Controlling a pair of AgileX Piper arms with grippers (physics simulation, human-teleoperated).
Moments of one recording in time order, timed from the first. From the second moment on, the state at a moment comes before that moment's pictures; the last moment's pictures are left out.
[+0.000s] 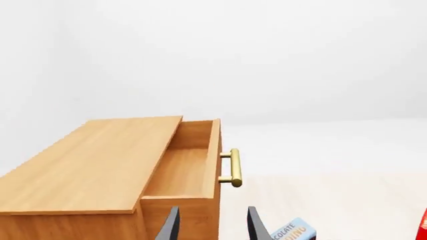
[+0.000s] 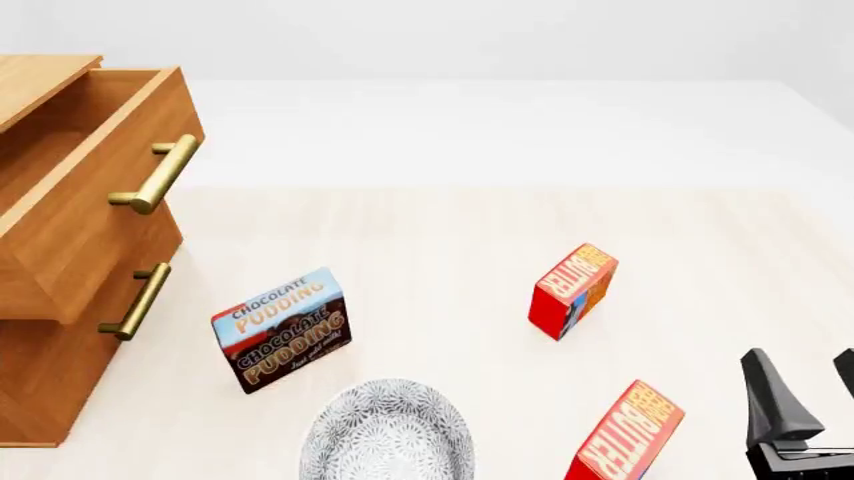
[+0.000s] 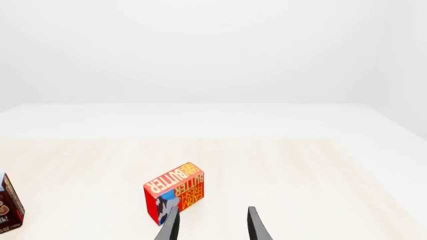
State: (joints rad) left arm 0.04 0.08 -0.54 0.38 0.07; right arm 0.00 0.03 0.00 -0.03 0.00
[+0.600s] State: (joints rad) left arm -0.02 0.47 -0.94 0.66 -0.01; right arm 0.00 0.03 0.00 -0.02 0.00
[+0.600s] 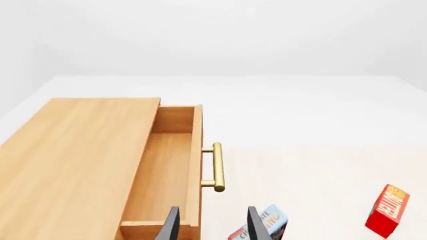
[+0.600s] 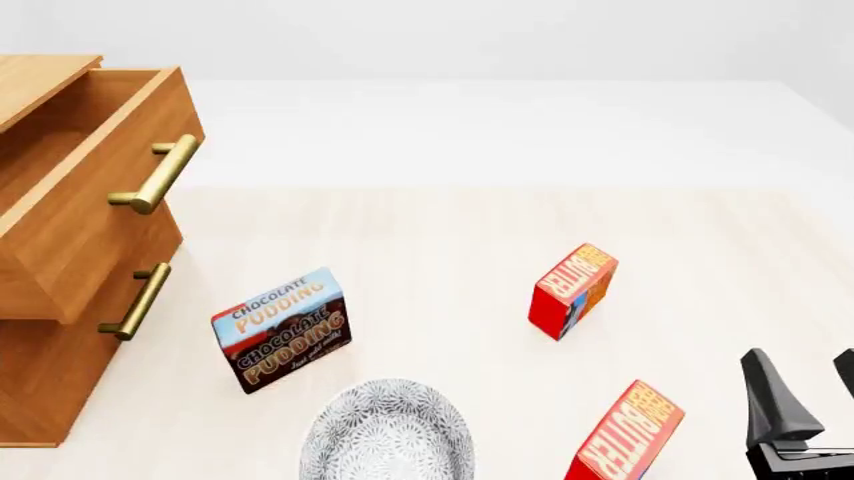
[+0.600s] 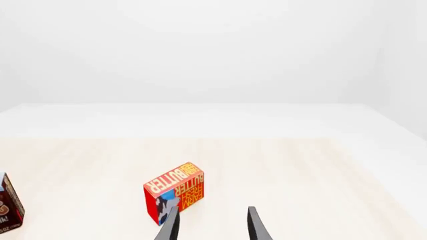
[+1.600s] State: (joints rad) left arm 0.04 0.92 -1.32 0.99 -0.07; right arm 0.00 0.03 0.00 -0.02 0.00
